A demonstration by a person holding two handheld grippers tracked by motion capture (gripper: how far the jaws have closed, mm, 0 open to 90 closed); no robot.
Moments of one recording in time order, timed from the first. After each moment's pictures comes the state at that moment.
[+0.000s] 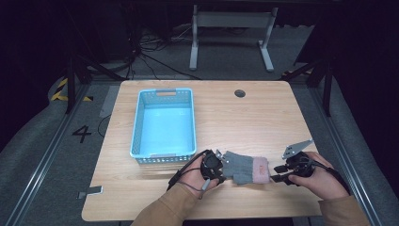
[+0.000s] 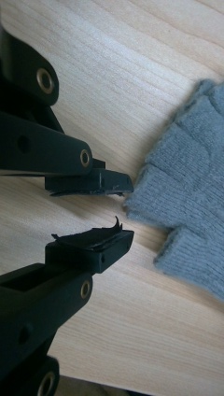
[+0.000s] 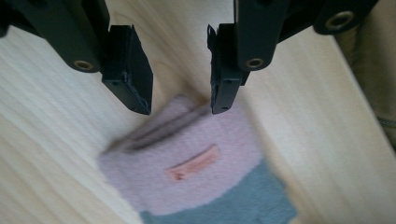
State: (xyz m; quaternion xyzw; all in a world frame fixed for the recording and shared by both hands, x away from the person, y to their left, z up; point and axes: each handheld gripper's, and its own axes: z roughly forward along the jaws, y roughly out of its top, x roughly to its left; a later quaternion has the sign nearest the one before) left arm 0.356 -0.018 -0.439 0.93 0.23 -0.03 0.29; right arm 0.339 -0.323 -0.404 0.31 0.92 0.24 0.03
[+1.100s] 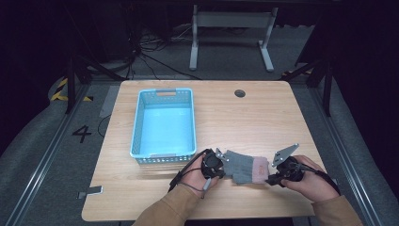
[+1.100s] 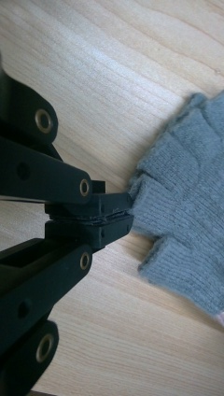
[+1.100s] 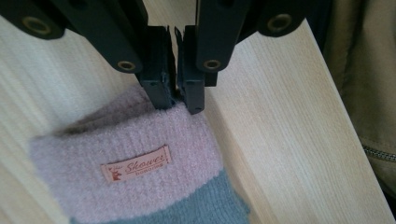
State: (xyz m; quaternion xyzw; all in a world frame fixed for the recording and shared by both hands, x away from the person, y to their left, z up) left arm 0.356 -0.020 -0.440 0.92 0.24 0.00 0.31; right arm 0.335 -0.298 -0.412 0.25 0.95 0.20 0.02
